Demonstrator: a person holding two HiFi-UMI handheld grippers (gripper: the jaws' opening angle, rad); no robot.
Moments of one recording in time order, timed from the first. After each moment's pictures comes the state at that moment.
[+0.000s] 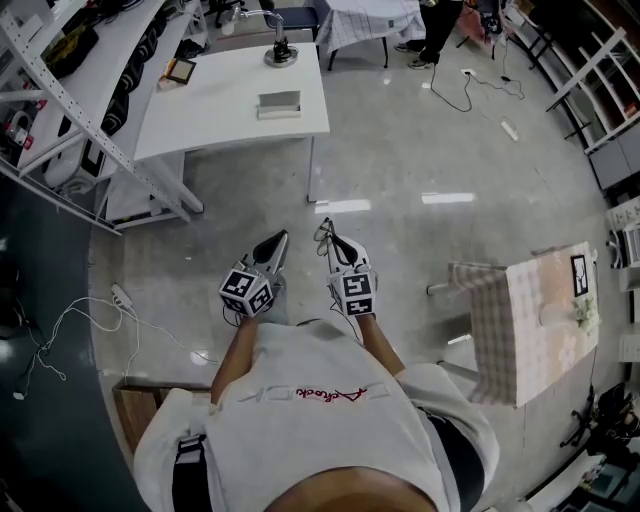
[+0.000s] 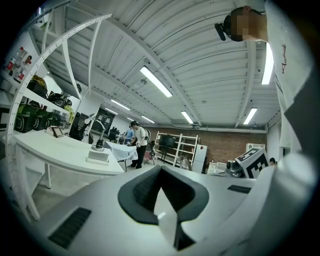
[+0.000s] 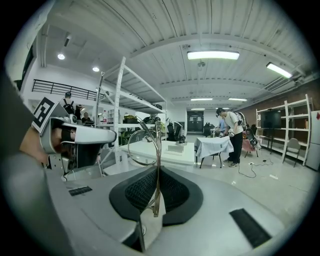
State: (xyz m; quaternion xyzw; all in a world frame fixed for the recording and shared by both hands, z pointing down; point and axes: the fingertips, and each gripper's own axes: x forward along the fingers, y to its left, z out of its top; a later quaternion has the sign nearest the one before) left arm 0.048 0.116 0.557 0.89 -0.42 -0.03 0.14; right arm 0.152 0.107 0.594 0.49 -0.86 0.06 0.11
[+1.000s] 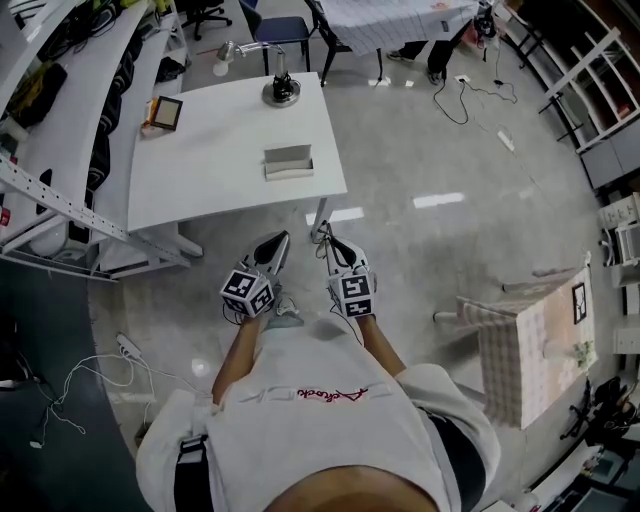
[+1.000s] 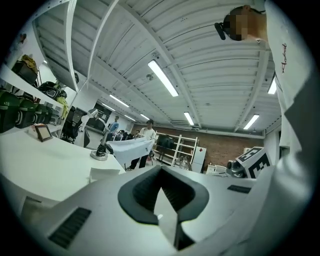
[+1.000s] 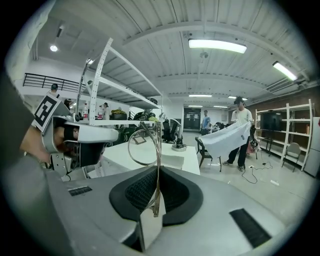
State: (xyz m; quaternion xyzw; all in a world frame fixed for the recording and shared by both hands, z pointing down) left arm -0.021 -0.121 0.552 0.91 -0.39 -0.04 0.16; right arm 0.079 -0.118 0.586 0.52 -0.84 0.07 0.14
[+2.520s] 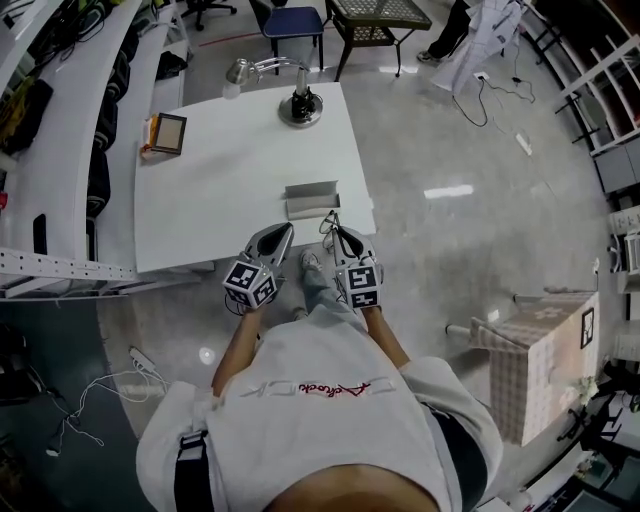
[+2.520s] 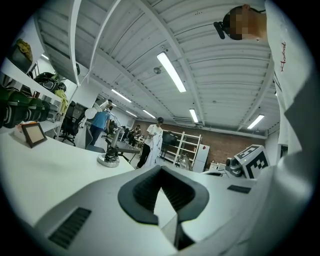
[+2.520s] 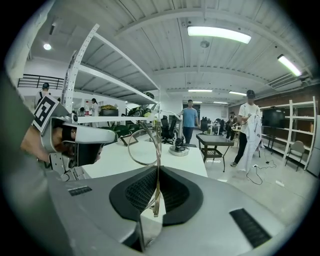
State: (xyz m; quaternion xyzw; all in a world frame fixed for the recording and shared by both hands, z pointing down) left arm -0.074 -0.292 0.578 0.91 -0.38 -0.02 0.18; right arm 0.033 -0.290 0.608 0.52 -0.84 0.09 0.15
